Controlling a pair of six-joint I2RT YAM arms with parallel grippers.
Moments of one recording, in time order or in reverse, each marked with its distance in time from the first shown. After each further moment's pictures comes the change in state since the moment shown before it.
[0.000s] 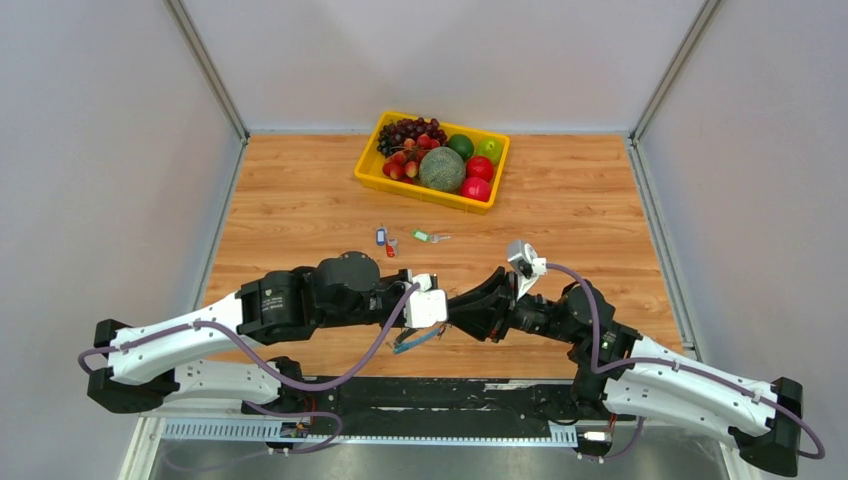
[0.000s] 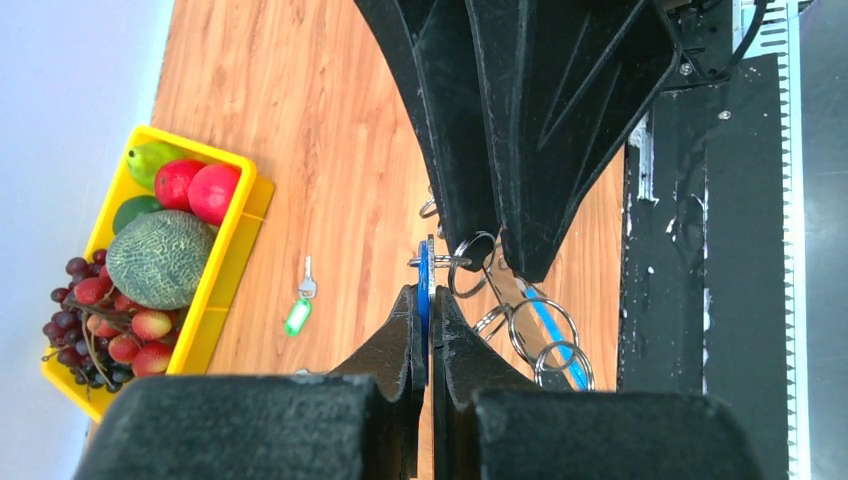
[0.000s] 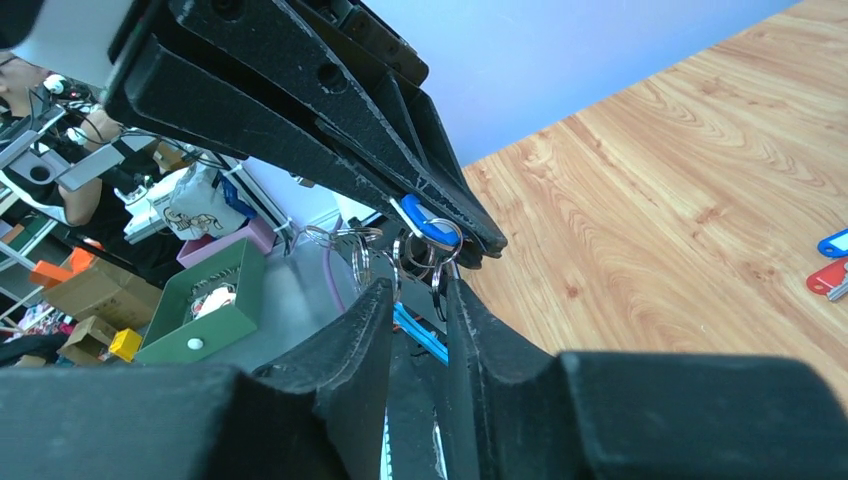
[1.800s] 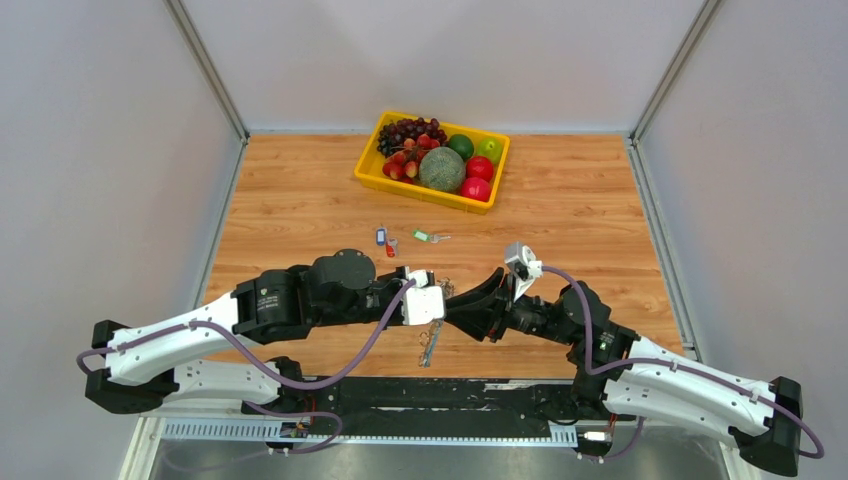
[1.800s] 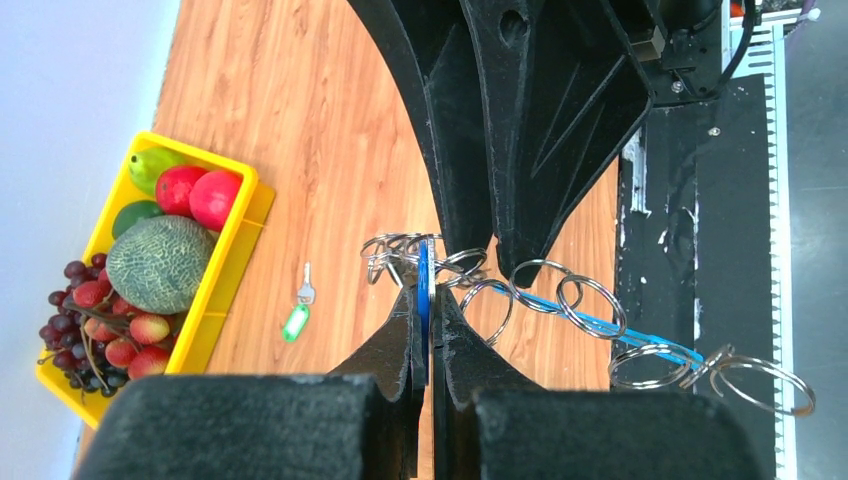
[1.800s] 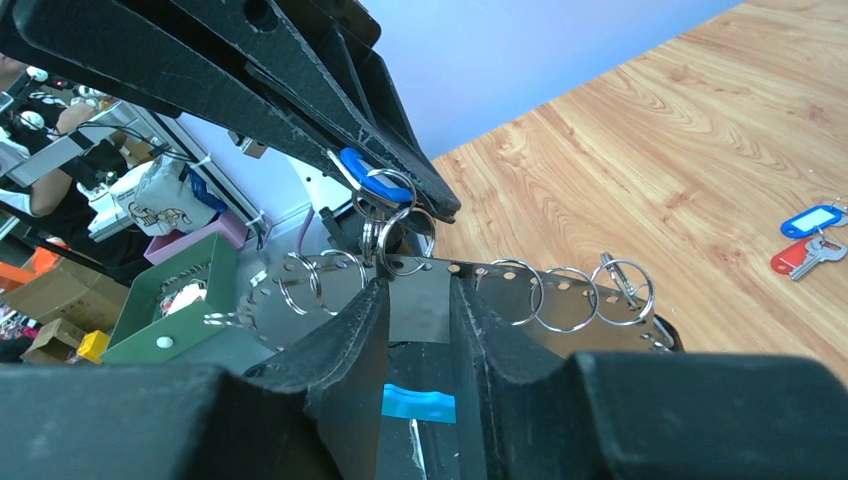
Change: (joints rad) left arm 0.000 -0.007 0.019 -0.001 0.013 -0.016; right arm 0.002 -0.011 -0.023 -0.020 0.040 -0.032
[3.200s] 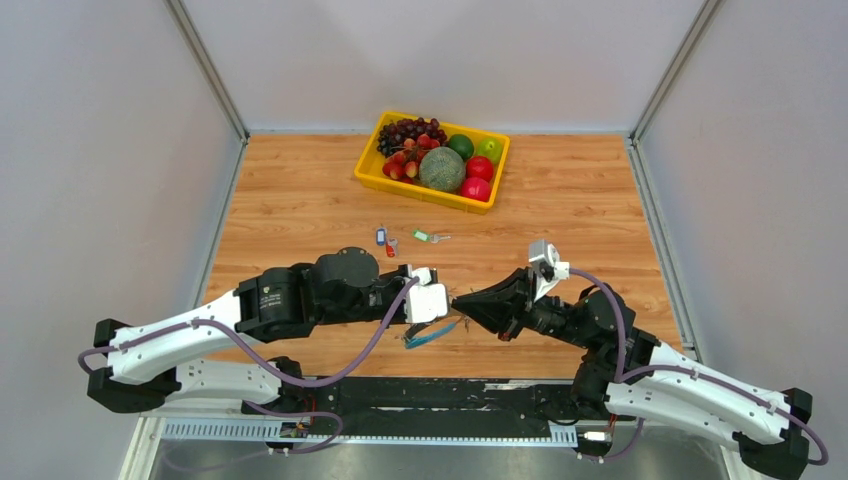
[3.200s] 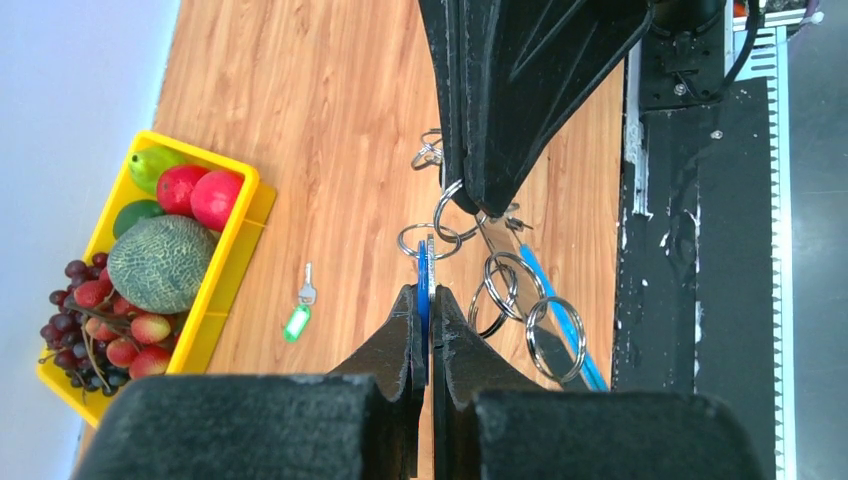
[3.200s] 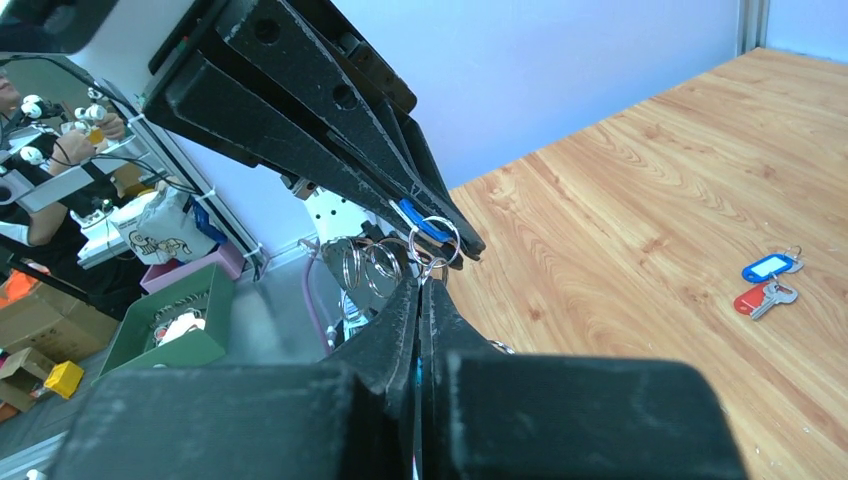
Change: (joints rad) left arm 0.000 0.019 0.019 -0.010 -0.003 -0.003; right arm 0.011 -0.092 0.056 -0.079 0.050 -0.040
